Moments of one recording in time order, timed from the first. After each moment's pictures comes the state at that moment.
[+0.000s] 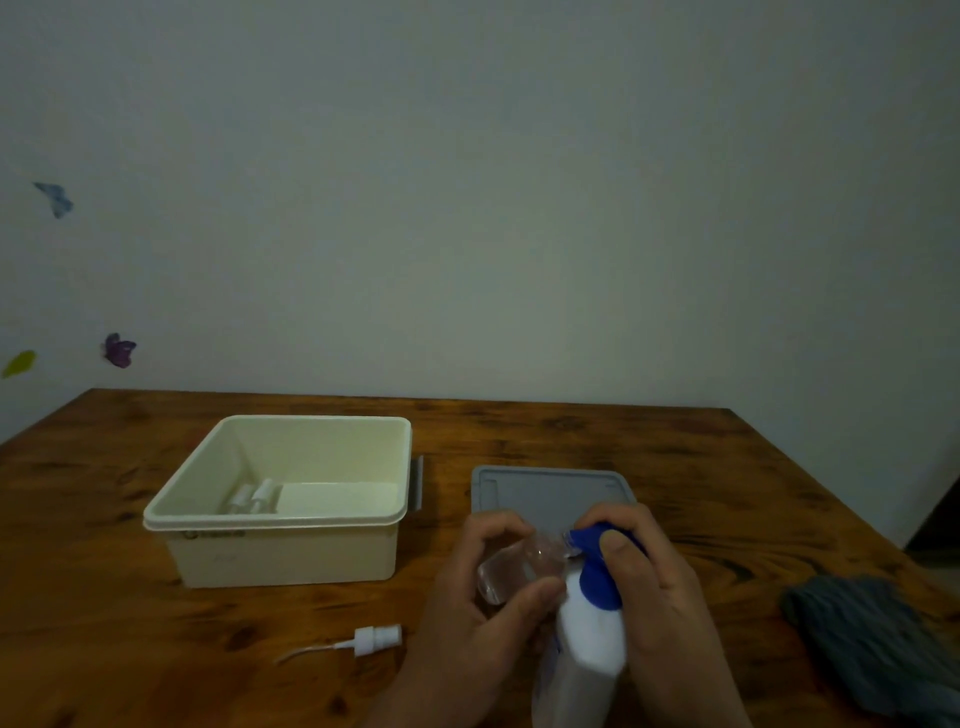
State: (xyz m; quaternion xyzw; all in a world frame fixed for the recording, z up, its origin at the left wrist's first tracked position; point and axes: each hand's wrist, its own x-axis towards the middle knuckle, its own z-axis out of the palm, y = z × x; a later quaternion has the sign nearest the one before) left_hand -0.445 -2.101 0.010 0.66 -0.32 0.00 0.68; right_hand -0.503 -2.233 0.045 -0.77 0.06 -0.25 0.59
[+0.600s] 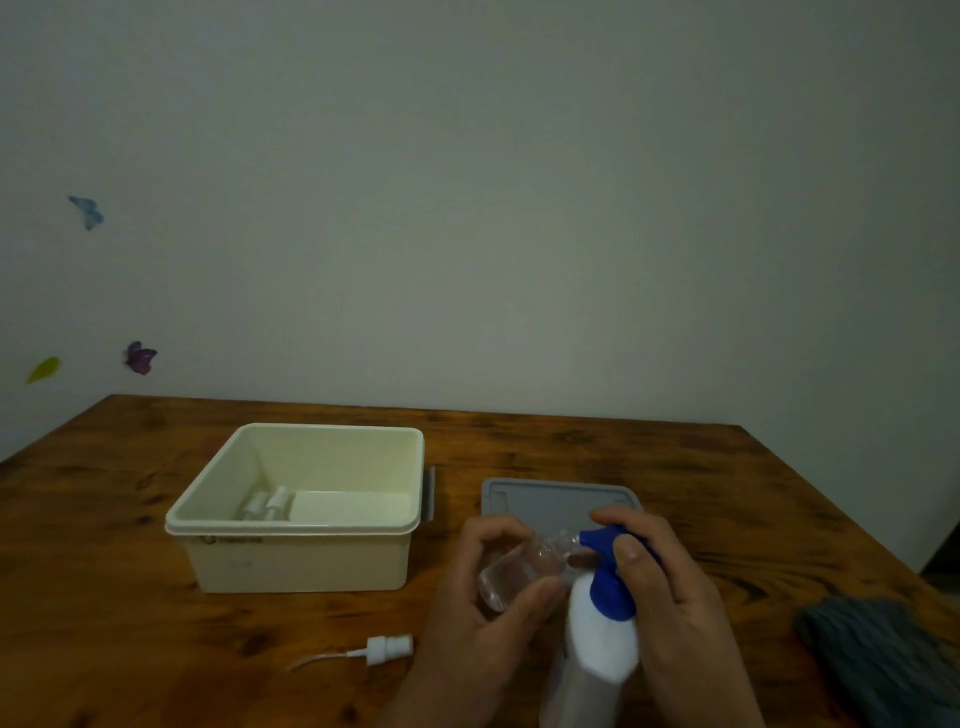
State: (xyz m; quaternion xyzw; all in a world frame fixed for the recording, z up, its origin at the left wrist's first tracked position) left_hand -0.443 -2.097 0.011 0.64 -0.30 0.01 0.71; right_hand -0.508 -2.232 0.053 -0.78 0.05 -0.26 0.57
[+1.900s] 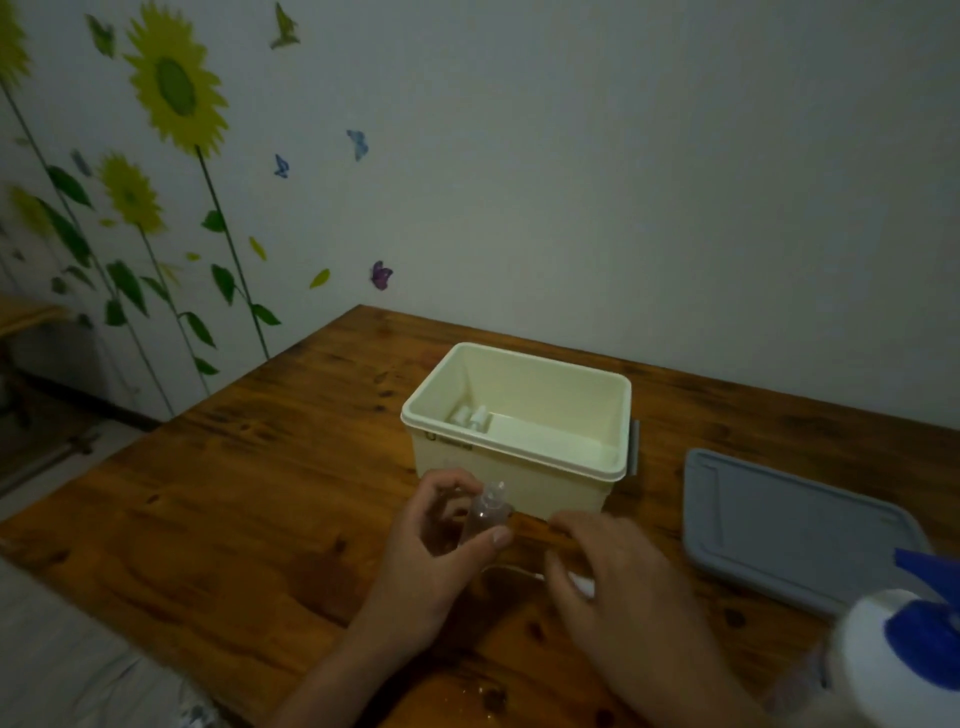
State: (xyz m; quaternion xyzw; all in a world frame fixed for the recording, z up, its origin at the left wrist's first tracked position) left_hand -0.435 -1.944 -0.021 0.69 -0.08 0.10 0.71; right_hand -0.440 -2.123 -0.002 -0.95 -0.16 -0.15 0.24
